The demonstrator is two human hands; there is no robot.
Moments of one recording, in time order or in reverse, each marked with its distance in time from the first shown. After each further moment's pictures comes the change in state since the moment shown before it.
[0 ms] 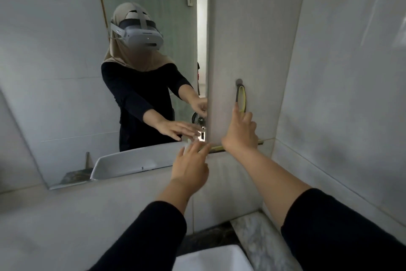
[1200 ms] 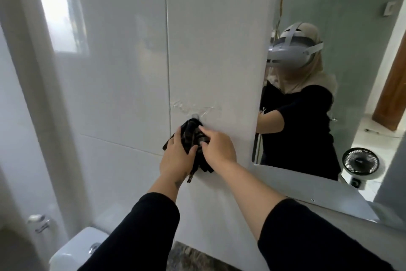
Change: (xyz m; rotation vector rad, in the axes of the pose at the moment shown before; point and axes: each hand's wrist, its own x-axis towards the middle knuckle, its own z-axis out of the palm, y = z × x) left_hand -0.227 -0.314 -0.208 -0.151 0.478 -1.049; right_hand -0.186 -0.400 0.148 0.572 -0.462 -0.756
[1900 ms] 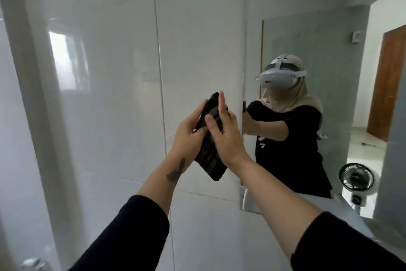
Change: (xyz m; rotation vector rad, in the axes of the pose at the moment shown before) left_hand -0.029 0.139 -0.085 -0.690 -0.196 0.409; right_hand -0.011 -0.045 -0.104 0.483 0.229 -0.354
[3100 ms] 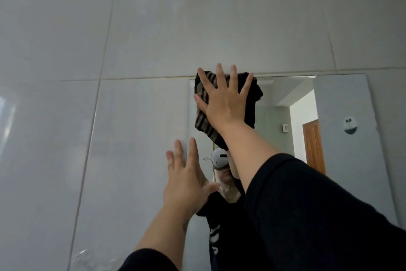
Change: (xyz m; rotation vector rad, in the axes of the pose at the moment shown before) left_hand 0.134 0.040 0.106 0.657 0.039 0.208; right_hand 0.224 -0.102 -0.159 -1.497 0.585 -0.447
